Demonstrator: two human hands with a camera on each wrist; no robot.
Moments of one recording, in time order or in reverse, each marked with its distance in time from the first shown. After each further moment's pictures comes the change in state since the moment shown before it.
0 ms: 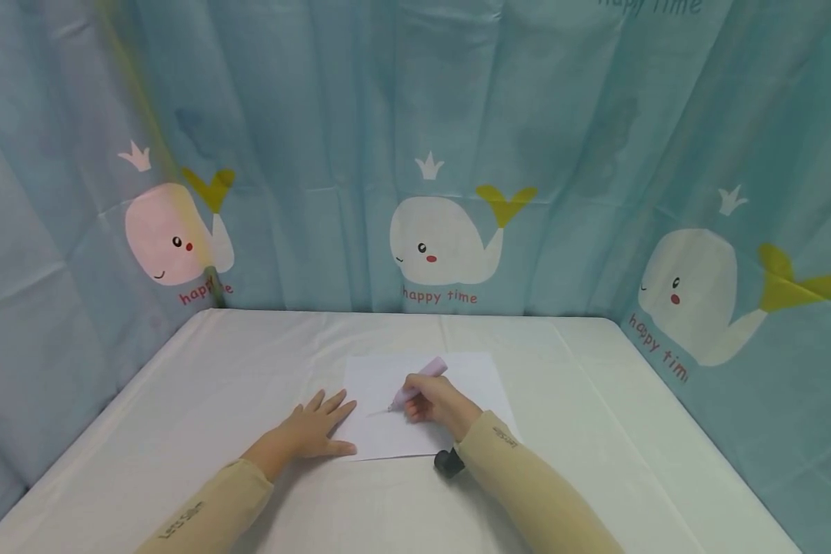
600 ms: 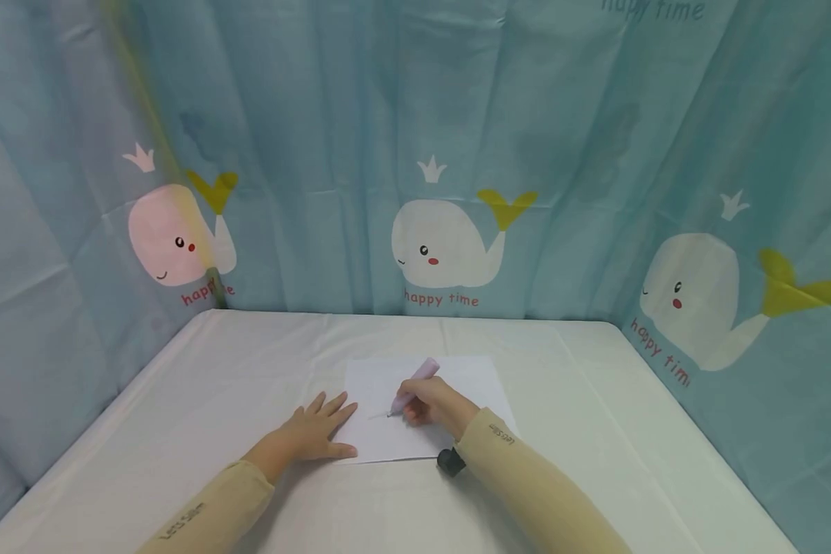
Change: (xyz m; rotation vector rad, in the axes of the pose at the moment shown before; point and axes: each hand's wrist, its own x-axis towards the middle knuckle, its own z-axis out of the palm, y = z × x) left_hand 0.003 -0.003 0.004 0.013 0.004 -0.015; right_hand 0.002 -0.004 0.007 -0.085 0.032 0.013
